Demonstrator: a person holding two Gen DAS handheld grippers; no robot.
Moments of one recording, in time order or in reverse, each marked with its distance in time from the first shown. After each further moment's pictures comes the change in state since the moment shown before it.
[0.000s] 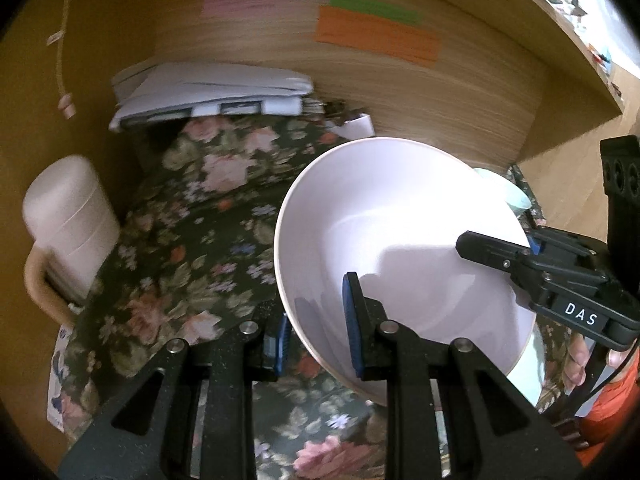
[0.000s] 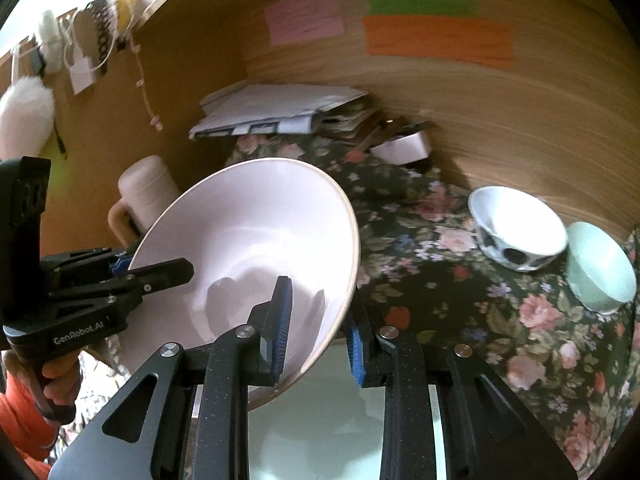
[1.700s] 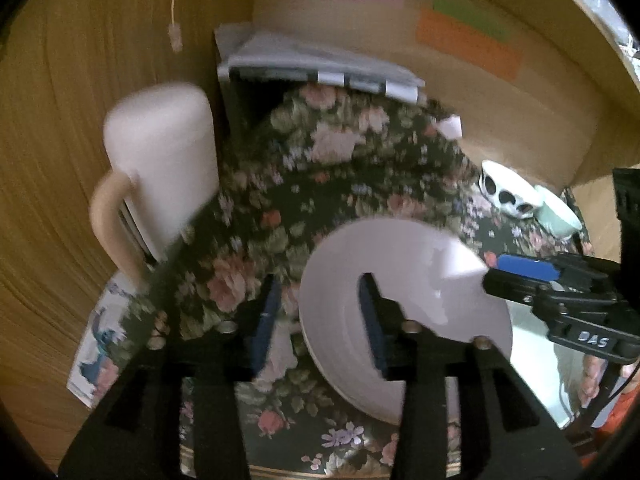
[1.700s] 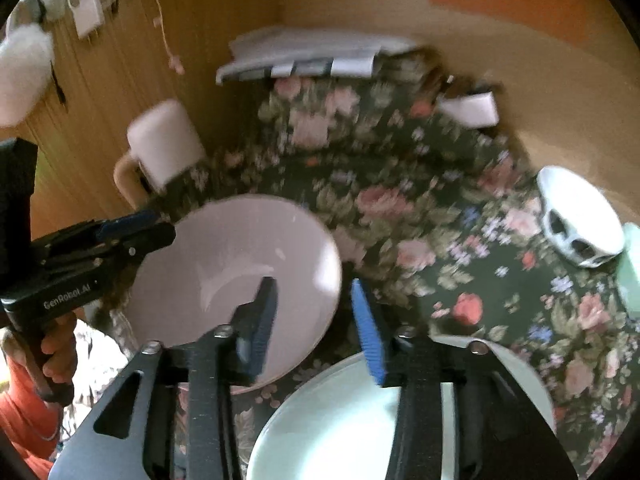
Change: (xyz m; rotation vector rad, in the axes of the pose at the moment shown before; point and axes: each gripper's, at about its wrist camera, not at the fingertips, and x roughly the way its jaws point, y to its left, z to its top) left arm -0.006 0.070 -0.031 -0.113 -0.034 0.135; right arm 0.032 0.029 0.000 -0.003 0.047 0.055
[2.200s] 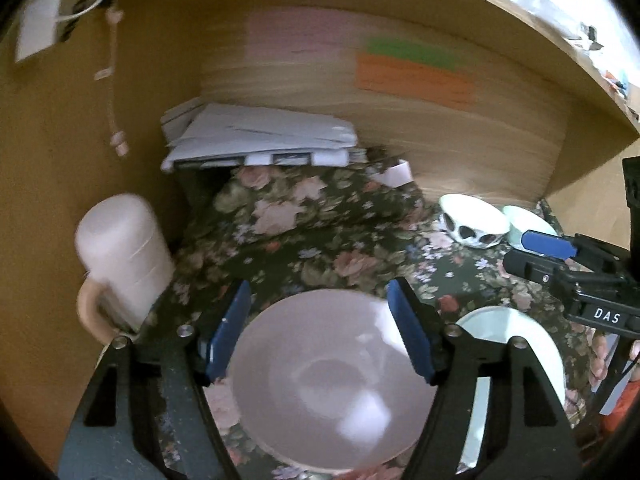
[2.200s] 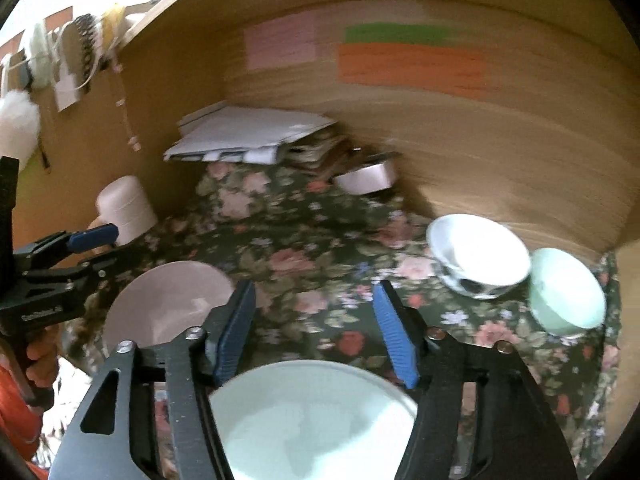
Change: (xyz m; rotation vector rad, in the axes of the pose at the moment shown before) left arm -0.016 -0.061 0.035 0.119 -0.113 -0.047; right arm -0.066 -0.062 0.007 0.055 -0.164 -0.187
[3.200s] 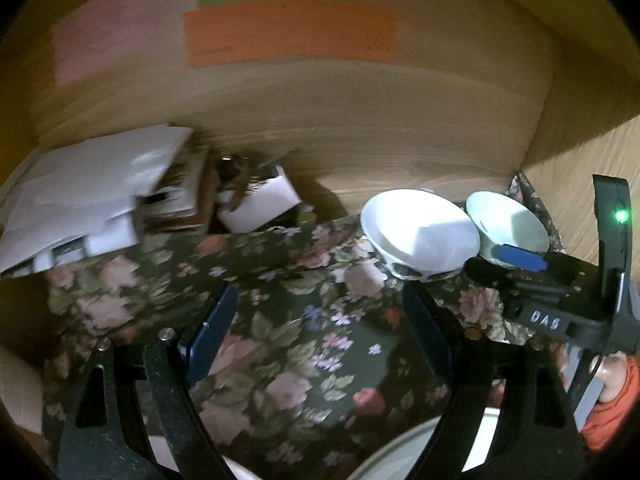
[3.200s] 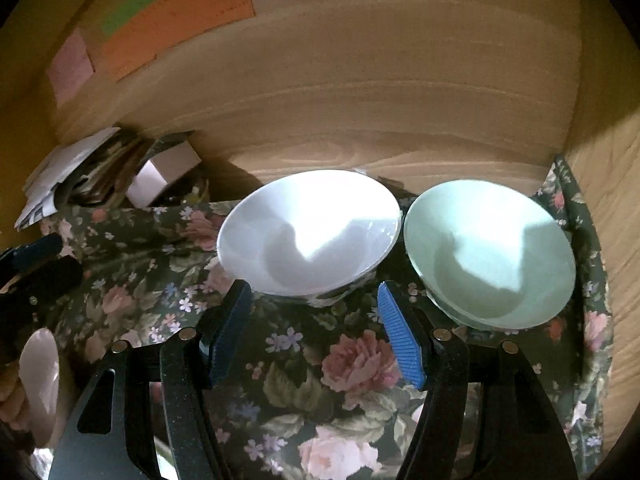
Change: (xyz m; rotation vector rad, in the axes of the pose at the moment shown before) left arm 0.141 -0.123 0.072 0.169 0.139 -0.138; right arm 0.072 -0.146 -0.011 0.307 0.119 -0.202
